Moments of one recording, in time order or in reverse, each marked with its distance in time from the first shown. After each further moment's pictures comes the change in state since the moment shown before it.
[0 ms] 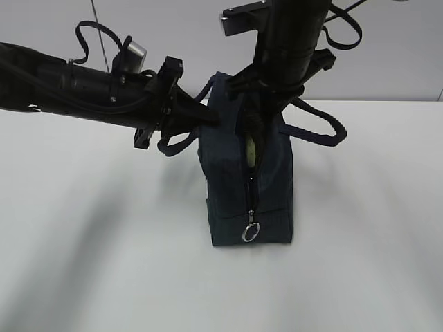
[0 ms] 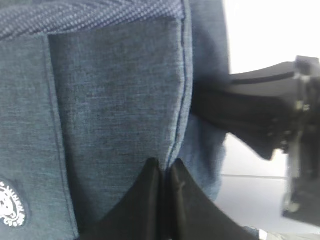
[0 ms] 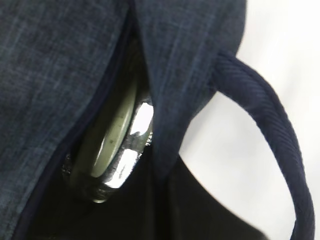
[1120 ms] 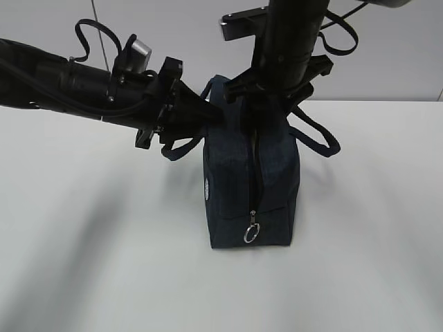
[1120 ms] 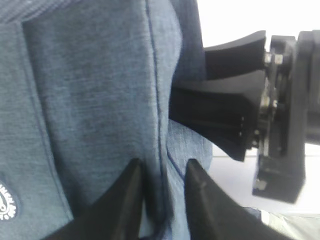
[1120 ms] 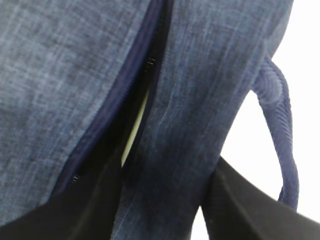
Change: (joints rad) left arm 0.004 0.012 -0.026 0.050 0.061 0.002; right arm 0.000 0.020 -0.005 0.009 -0.002 0.025
